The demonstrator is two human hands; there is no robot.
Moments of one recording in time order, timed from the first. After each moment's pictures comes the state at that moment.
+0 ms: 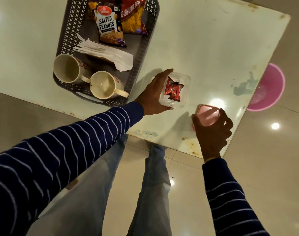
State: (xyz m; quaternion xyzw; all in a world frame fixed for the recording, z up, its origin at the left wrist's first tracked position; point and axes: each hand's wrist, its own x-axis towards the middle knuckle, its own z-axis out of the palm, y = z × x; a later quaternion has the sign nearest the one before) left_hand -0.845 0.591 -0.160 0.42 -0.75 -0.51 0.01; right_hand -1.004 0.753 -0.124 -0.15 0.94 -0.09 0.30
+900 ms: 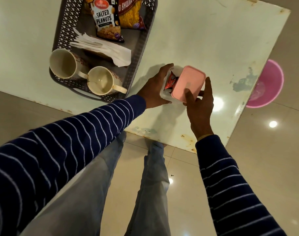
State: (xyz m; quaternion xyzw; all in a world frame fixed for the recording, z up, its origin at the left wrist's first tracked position) left_hand -0.855 0.586 -0.172 0.41 -0.74 -0.54 0.01; right_hand -0.992 0.685 -0.114 -0.15 0.82 -0.36 0.42
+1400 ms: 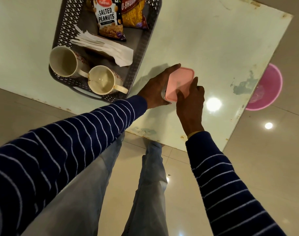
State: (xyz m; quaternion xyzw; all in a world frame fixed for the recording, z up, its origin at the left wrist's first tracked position) left_hand -0.855 0.585 -0.174 0.41 -0.73 -0.55 0.02; right_hand -0.971 0.663 -0.115 -0.30 0.85 -0.17 0.39
